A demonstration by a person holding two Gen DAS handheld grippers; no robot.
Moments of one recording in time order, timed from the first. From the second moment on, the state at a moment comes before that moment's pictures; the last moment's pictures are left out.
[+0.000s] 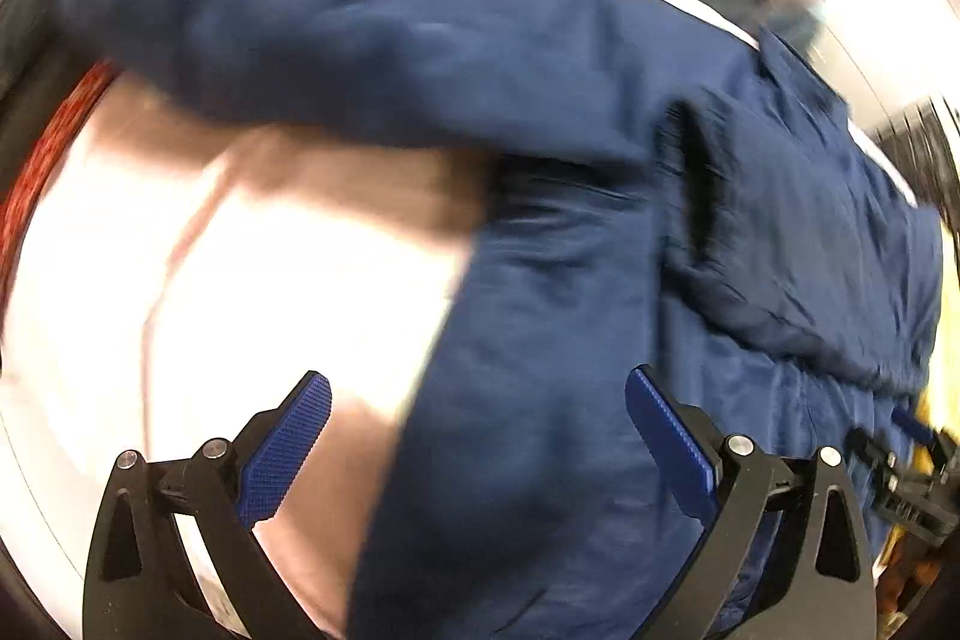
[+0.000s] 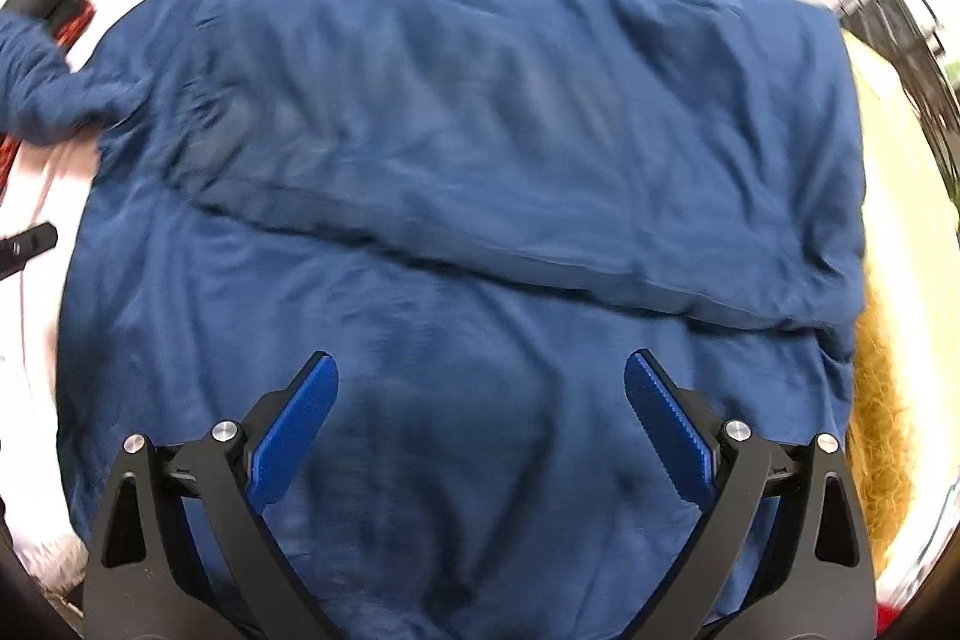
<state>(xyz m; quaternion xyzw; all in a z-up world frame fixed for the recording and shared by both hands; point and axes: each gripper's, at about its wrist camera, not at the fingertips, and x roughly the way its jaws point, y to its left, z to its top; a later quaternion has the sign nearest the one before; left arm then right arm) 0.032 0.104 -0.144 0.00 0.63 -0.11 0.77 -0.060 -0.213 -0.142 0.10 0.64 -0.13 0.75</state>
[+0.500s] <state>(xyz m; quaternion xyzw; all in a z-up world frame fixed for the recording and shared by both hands) 0.071 0.288 -0.113 -0.20 0.57 0.02 0.80 -0.054 -0.163 -0.126 0.04 0.64 -0.11 0.76</state>
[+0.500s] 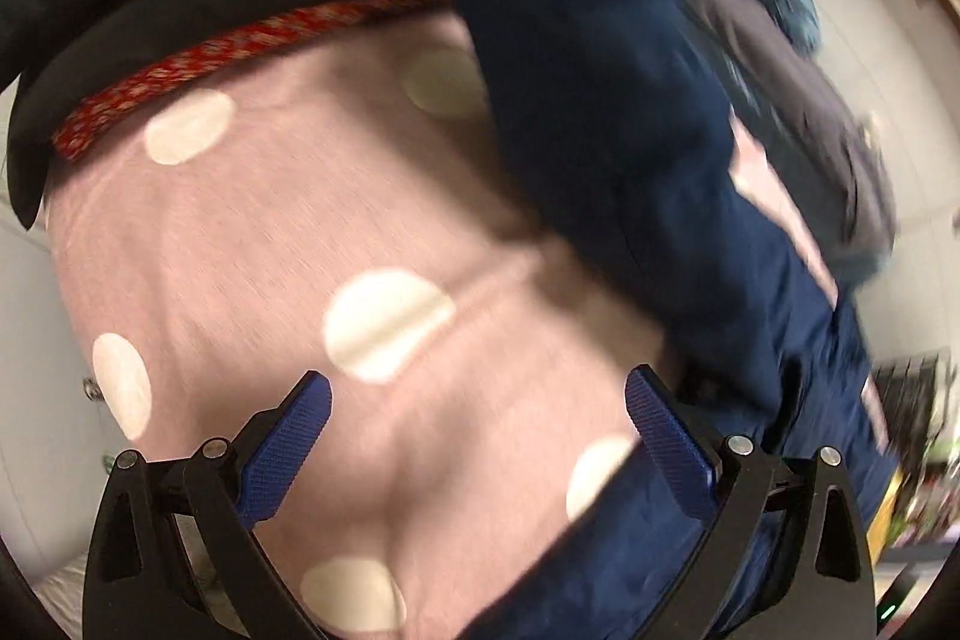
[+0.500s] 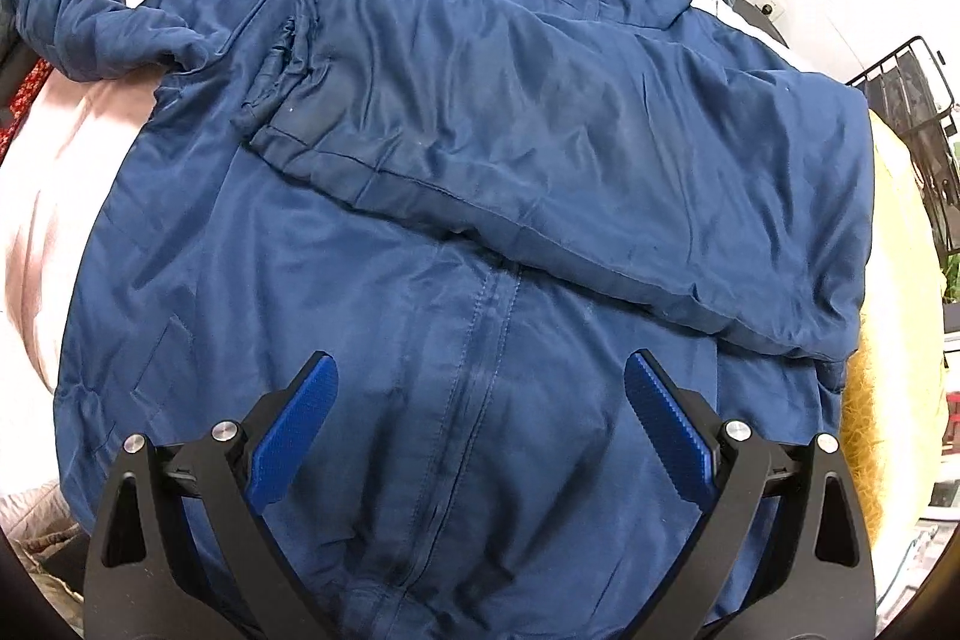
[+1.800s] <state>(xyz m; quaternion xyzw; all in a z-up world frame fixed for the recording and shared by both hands) 0.129 0.372 -0.161 -0.30 0.55 0.13 0.77 -0.039 -0.182 -0.105 0.08 0.63 -0.17 0.75</state>
